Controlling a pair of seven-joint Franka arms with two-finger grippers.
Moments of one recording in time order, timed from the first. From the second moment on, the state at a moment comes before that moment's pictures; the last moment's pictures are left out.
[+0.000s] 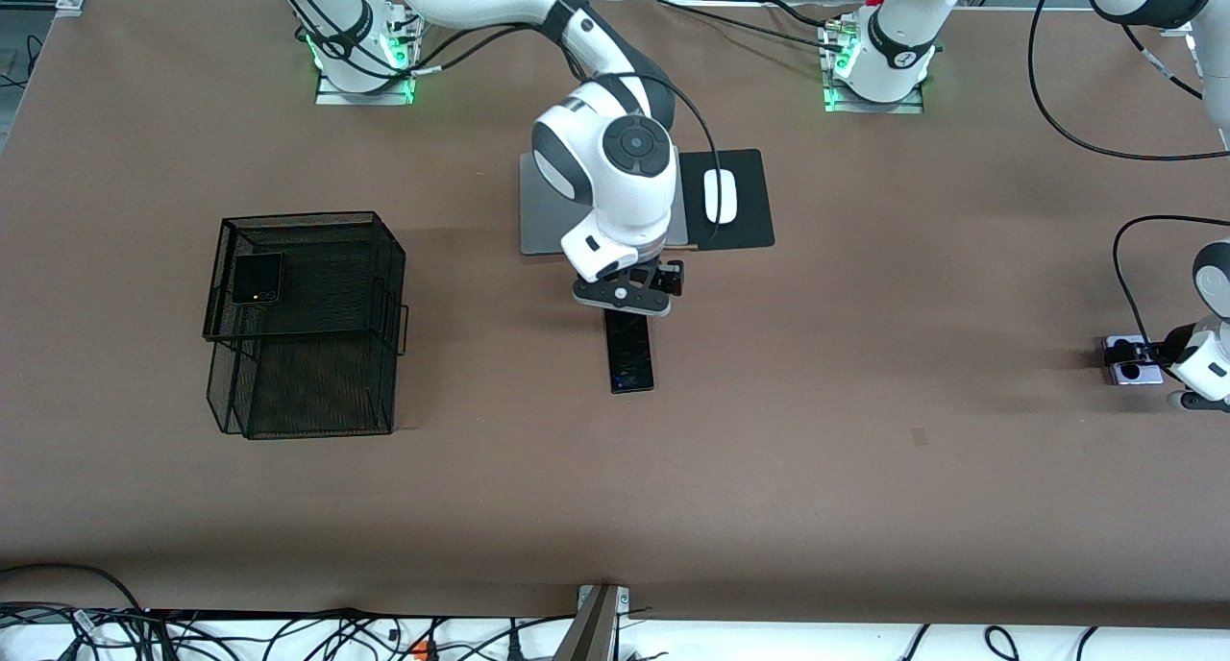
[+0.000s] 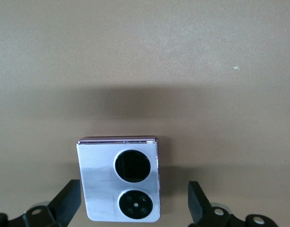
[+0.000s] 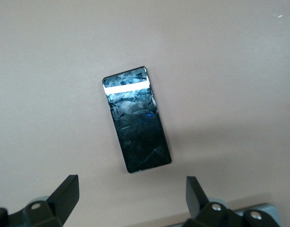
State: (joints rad) left arm 0.51 0.79 -0.01 -1.49 0.18 2.22 0.38; right arm 0.92 0.84 -0.17 -1.14 0.04 2.04 0.97
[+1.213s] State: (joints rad) left arm 0.54 0.84 -0.02 -1.49 0.18 2.28 0.43; right arm 0.91 1.01 -0.17 -1.20 0.04 2.35 0.72
